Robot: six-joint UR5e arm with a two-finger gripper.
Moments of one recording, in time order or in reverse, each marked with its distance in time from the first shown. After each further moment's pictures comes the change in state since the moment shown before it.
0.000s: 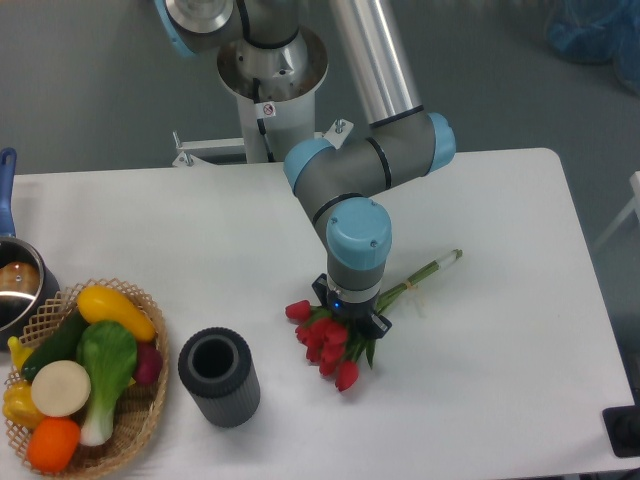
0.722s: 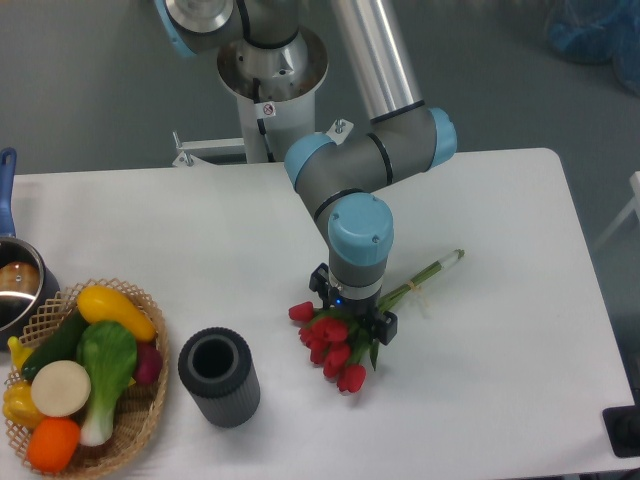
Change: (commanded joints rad) arm 0.002 -0.038 -0.003 -0.008 0.002 0.014
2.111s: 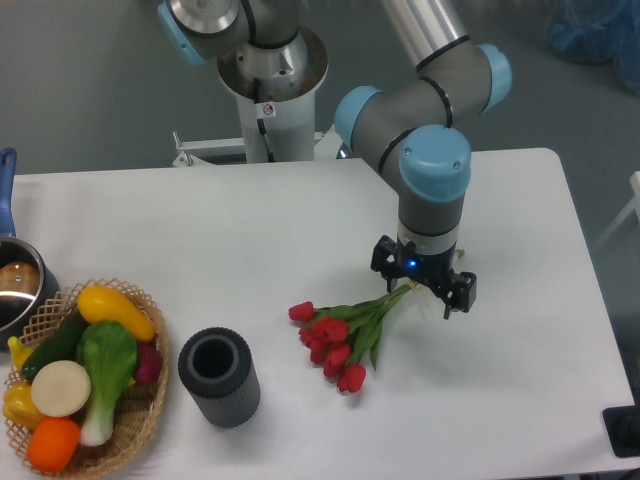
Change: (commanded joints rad) arm 0.095 0.104 0.048 -0.009 -0.003 0.006
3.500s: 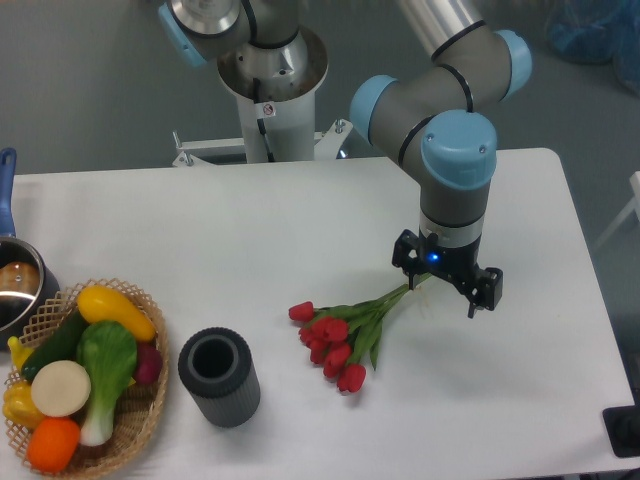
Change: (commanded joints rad) arm 0.066 0.014 0.071 -0.043 0.000 0.051
